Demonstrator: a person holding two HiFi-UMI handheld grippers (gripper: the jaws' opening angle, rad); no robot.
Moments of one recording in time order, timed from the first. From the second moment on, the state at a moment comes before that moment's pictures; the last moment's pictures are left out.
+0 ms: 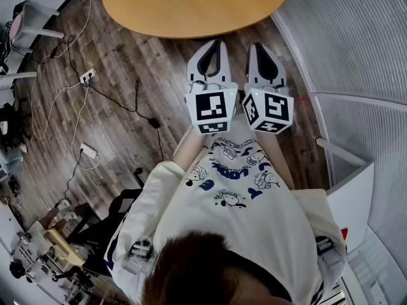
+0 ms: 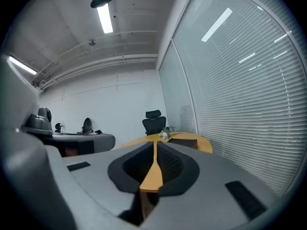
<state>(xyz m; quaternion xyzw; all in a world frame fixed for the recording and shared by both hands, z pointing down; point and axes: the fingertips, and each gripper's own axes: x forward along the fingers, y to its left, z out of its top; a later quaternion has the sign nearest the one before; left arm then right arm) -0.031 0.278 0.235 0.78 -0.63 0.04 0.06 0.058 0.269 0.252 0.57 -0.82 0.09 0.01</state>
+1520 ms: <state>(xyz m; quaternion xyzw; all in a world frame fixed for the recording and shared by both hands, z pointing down) 0.011 0.149 0.275 0.78 -0.61 0.06 0.10 0.096 0.144 0.294 0.56 -0.82 0.14 0.03</state>
